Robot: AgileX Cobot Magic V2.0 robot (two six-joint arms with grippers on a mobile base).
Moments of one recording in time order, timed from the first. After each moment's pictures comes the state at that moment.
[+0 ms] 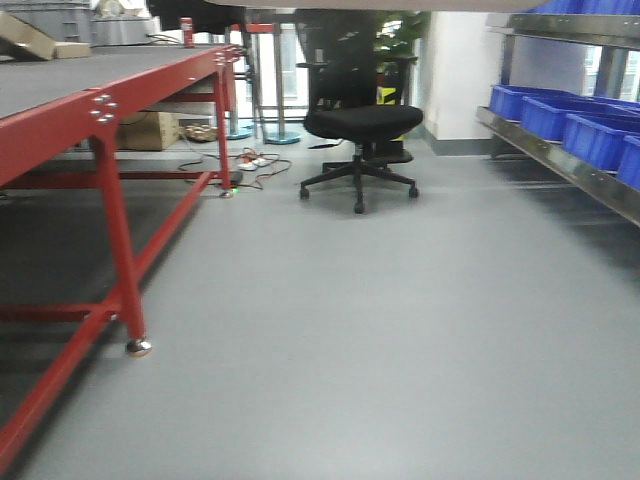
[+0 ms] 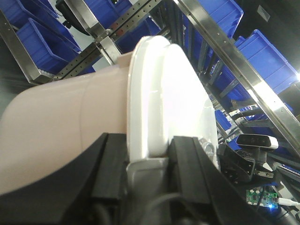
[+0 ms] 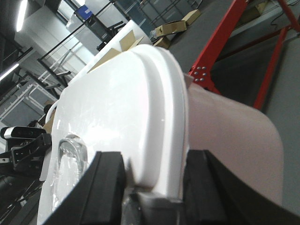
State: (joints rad) left arm -0.04 1.68 -1.67 -1.60 1.07 0.72; right arm -0.26 1.35 -1.28 1.57 0.99 -0.80
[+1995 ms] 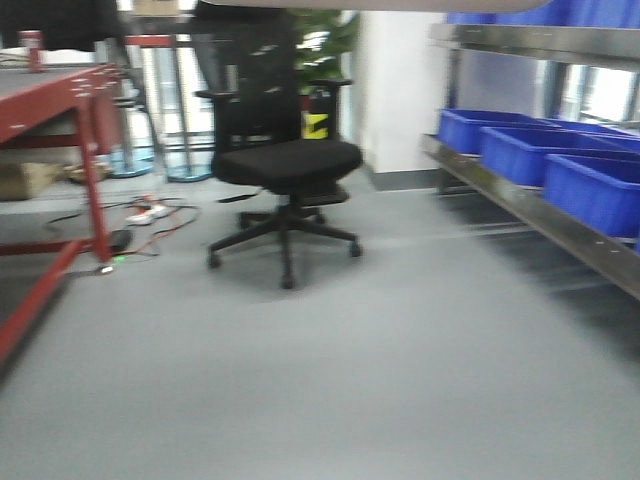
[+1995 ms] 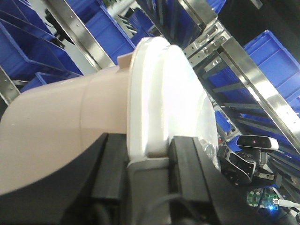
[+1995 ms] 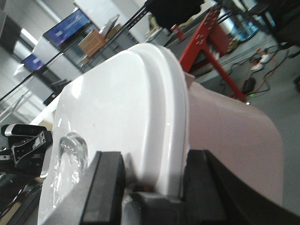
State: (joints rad) left arm -0.04 1.68 -1.67 -1.60 1.07 0.72; right arm -0.26 1.35 -1.28 1.57 1.00 -0.80
